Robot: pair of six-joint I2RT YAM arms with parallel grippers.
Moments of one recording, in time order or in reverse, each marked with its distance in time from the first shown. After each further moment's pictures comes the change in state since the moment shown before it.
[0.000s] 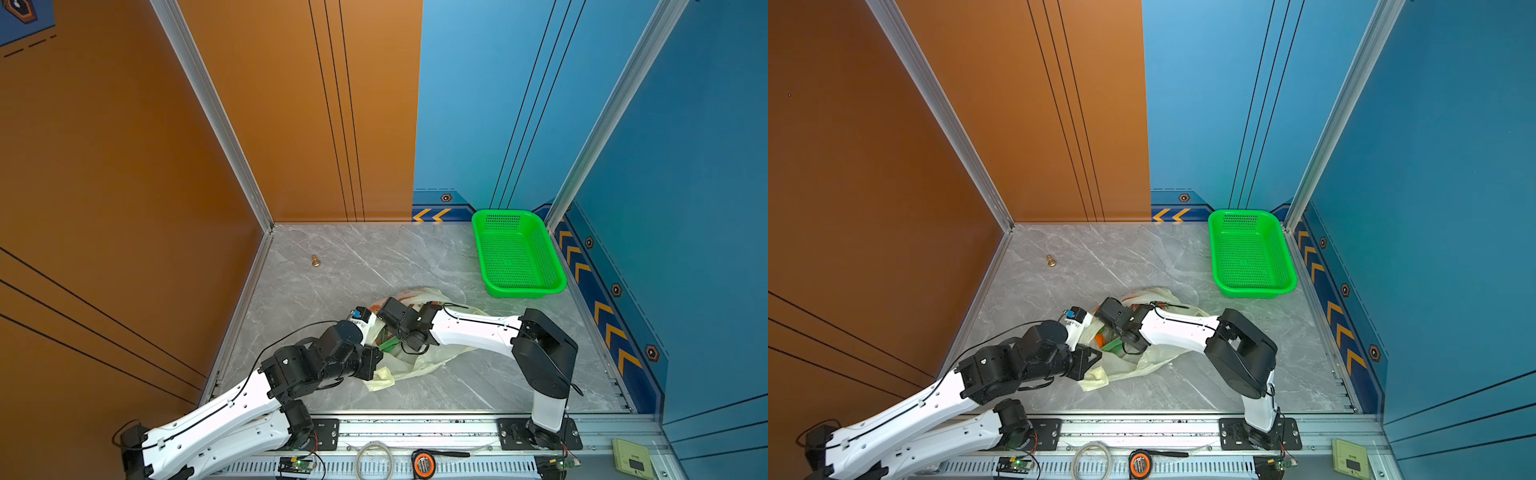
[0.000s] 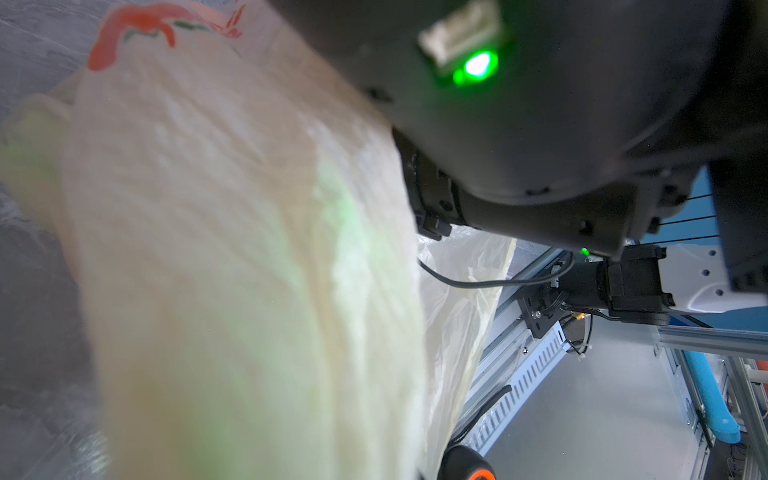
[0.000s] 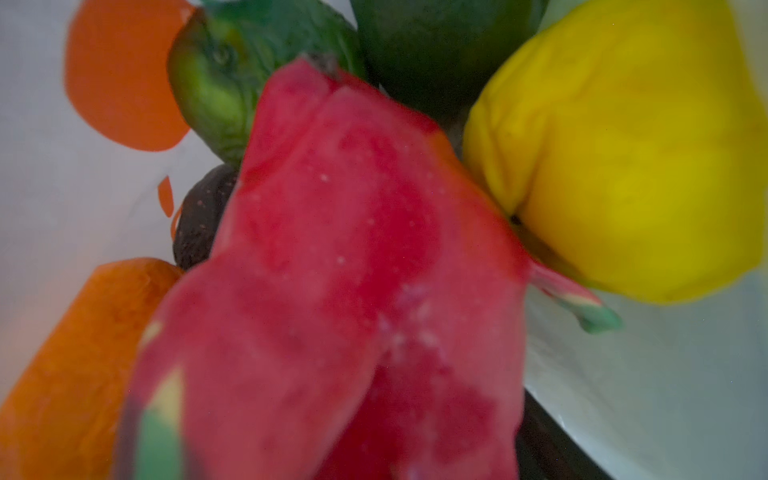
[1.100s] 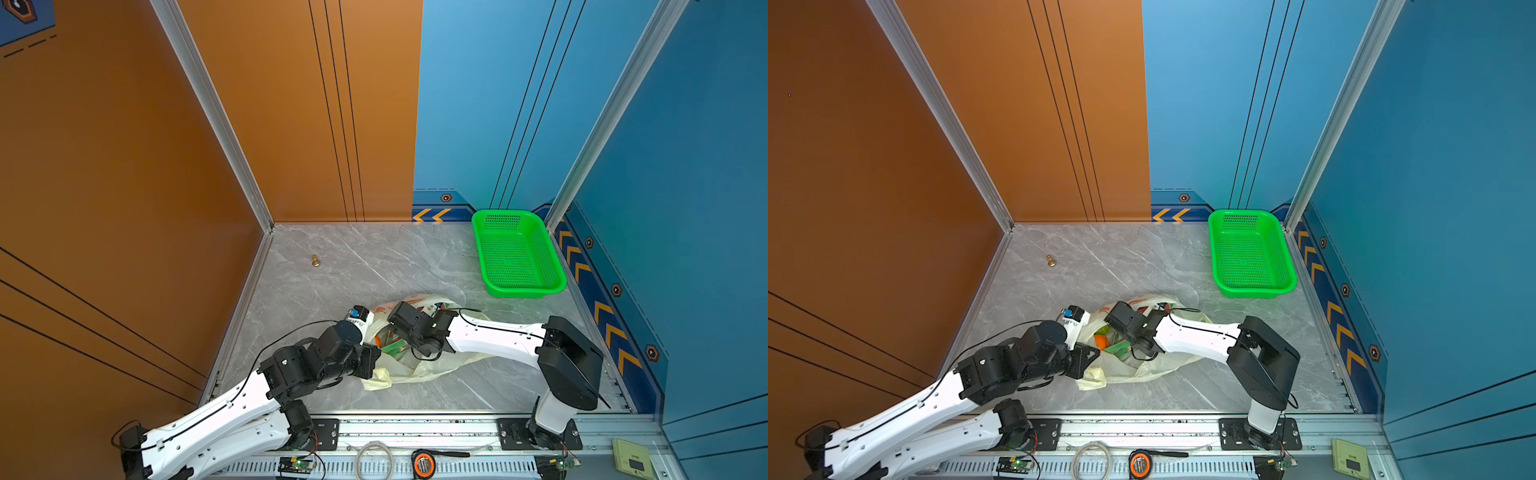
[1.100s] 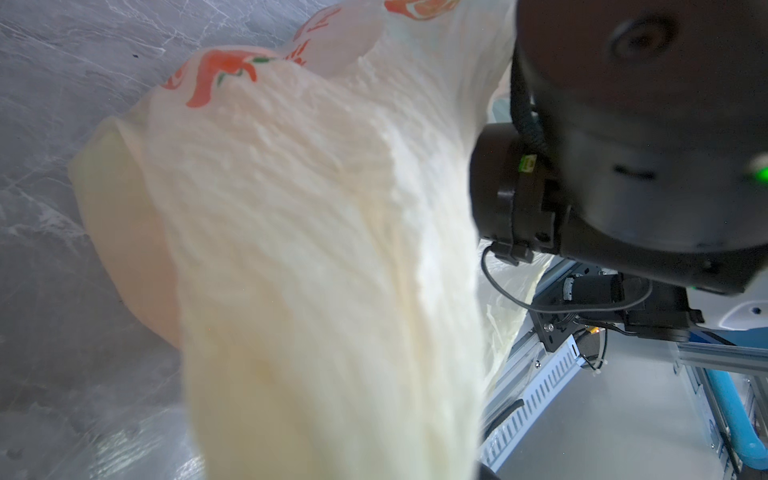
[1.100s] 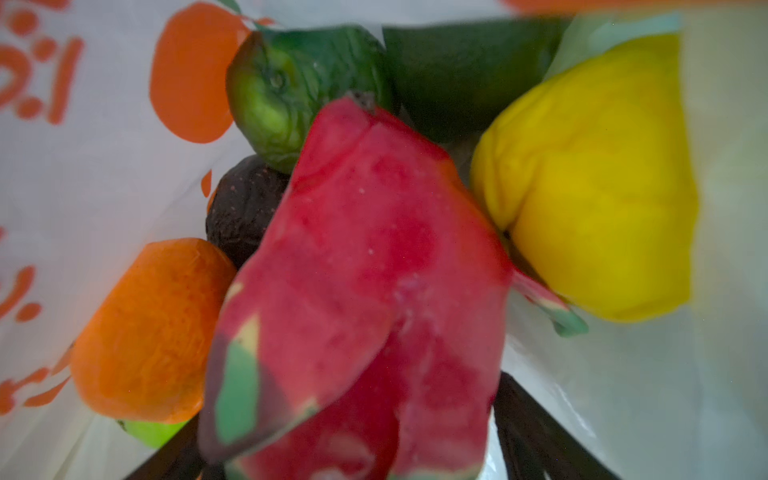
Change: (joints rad) left arm 0.000 -0.004 0.003 -0.005 -0.045 0.003; right arm 0.008 -0.120 -0.106 0.016 -0.003 0.003
